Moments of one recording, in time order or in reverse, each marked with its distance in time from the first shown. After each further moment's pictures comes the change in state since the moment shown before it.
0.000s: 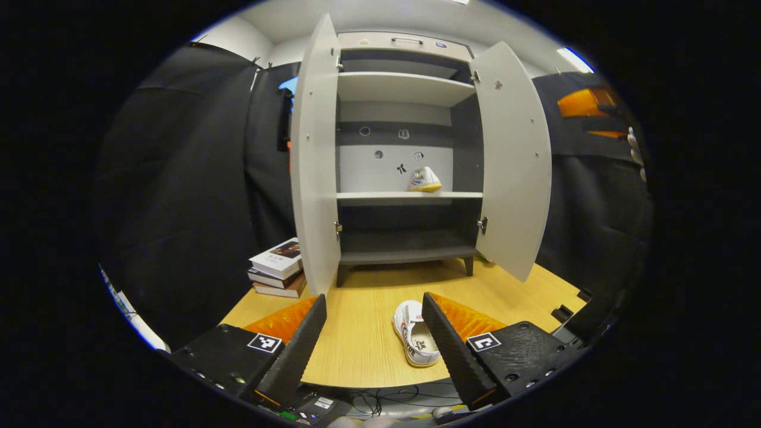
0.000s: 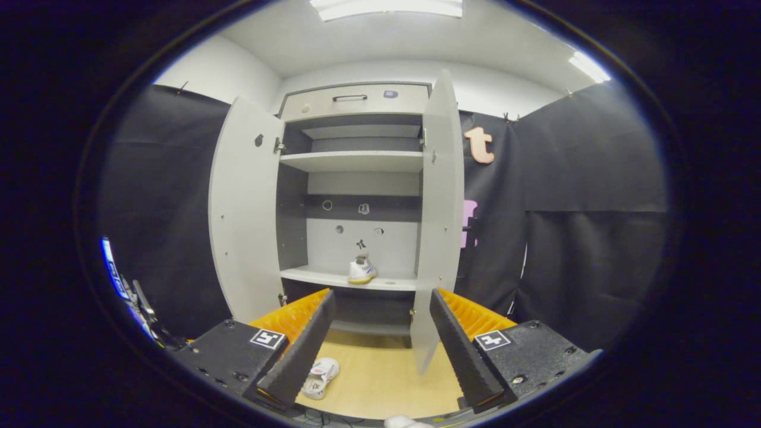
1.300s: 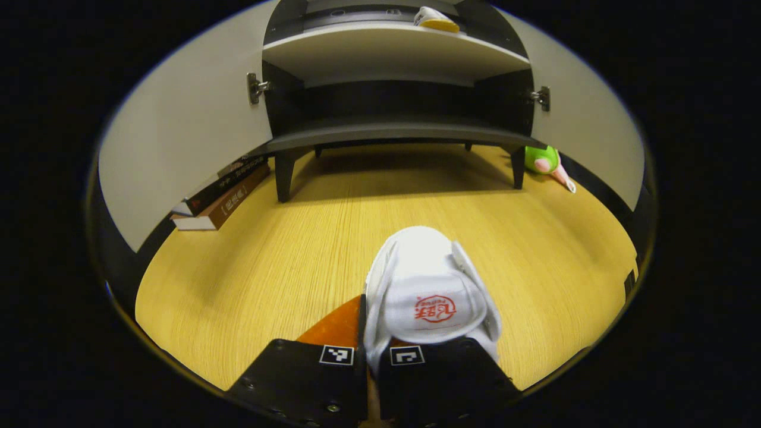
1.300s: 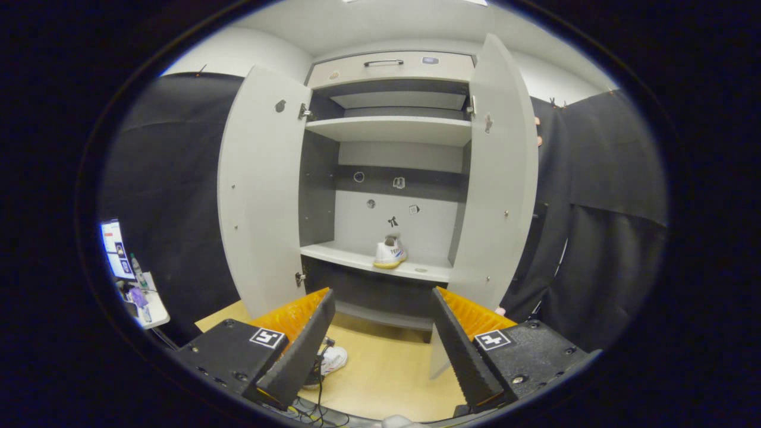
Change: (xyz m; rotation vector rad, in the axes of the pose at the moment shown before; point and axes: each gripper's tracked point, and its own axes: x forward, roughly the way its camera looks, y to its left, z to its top) left arm 0.232 -0.032 -0.154 0.013 0.370 0.062; right arm 0.071 0.021 -0.019 -0.068 0.119 0.169
